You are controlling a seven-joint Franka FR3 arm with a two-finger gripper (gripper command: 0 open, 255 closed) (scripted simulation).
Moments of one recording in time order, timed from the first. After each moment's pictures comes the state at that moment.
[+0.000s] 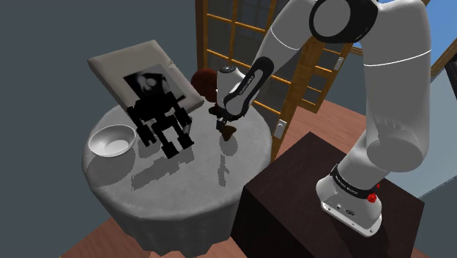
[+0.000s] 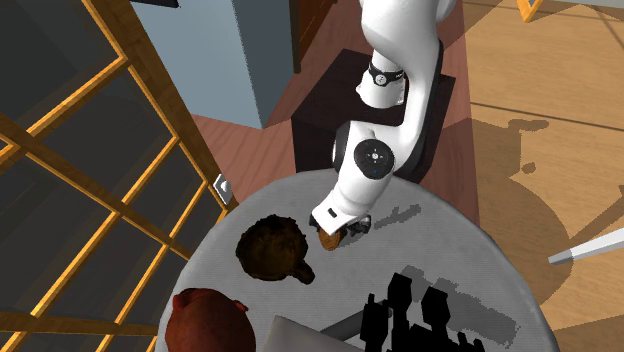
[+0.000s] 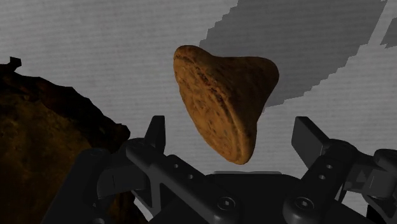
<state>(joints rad) 0.12 0.58 0.00 -2.13 -0.28 2.73 0.02</state>
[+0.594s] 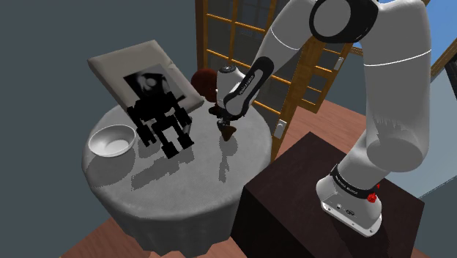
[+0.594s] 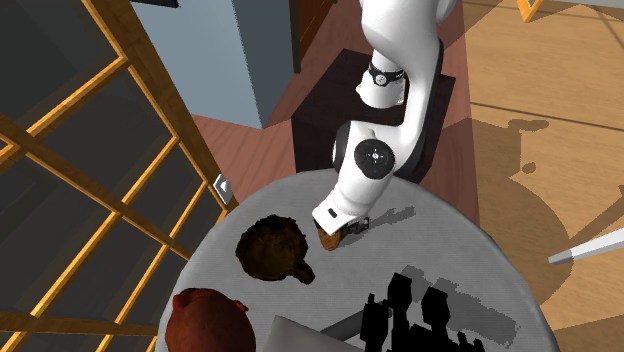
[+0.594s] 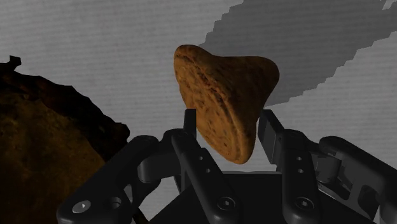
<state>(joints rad) 0.12 0.58 0.00 -2.13 -0.28 2.73 0.02</state>
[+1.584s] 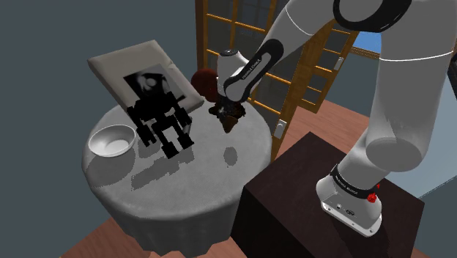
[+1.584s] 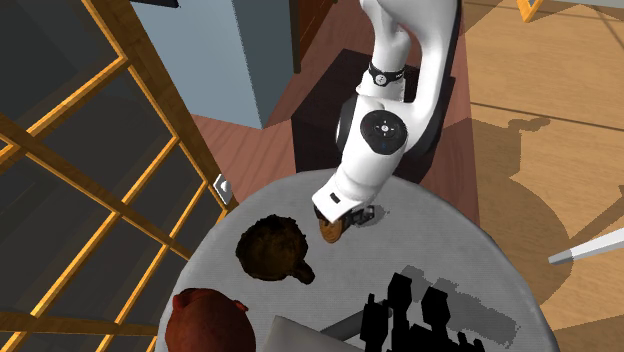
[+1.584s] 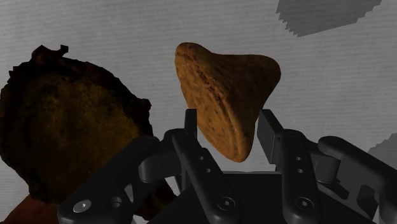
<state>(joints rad) 0.10 0.43 0.03 -2.17 -0.24 2.61 -0.01</state>
